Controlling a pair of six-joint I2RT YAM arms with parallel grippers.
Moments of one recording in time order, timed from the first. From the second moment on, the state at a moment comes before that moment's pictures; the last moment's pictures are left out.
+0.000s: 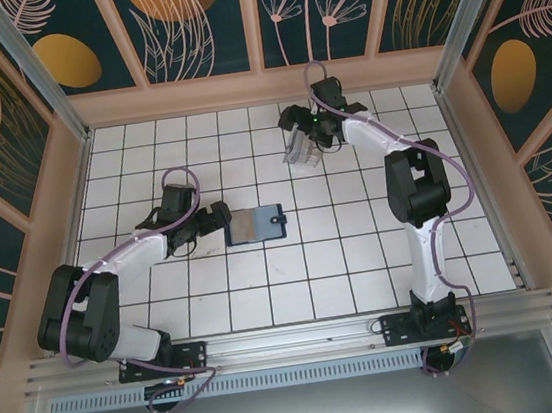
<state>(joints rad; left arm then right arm) -0.33 1.45 0.70 -0.17 0.10 -0.59 0.34 2.14 1.75 -0.41 -0.27 0.71</state>
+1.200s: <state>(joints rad) -0.33 1.46 0.69 -0.16 0.10 -0.59 0.30 2.14 1.65 -0.31 -0.39 0.78</state>
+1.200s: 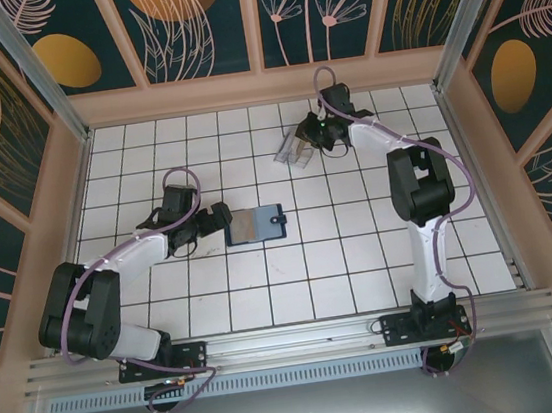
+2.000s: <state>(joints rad) -0.33 1.50 0.69 -0.14 0.11 -0.59 0.28 2.07 1.61 -0.35 -0.43 0.73</state>
